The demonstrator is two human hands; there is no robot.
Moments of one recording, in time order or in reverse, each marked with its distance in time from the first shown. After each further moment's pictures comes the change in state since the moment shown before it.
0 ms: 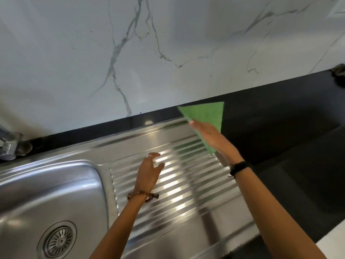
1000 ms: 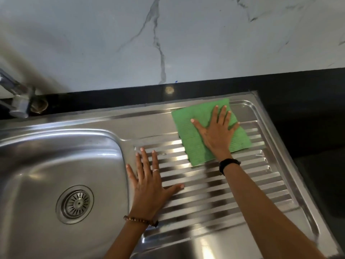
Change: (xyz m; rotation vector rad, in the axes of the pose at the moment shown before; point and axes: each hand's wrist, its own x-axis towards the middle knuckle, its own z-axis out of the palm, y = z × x) left_hand -0.025 -0.102 -0.027 0.789 0.044 -0.057; right_hand 0.111 0.066 0.137 -0.715 0.226 0.179
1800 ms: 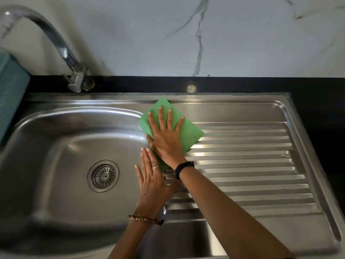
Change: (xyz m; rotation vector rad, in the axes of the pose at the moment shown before) left_hand -0.052 -0.022 -0.020 -0.299 0.021 -0.250; right_hand -0.112 -0.165 0.053 -0.136 0.035 -0.672
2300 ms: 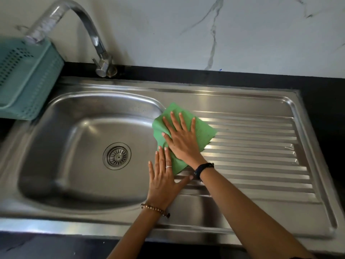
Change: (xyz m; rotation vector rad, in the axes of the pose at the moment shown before) left_hand -0.052 -0.014 0.027 0.122 0.064 0.060; right_hand -0.055 0.017 -0.003 0.045 -0.071 -0.165
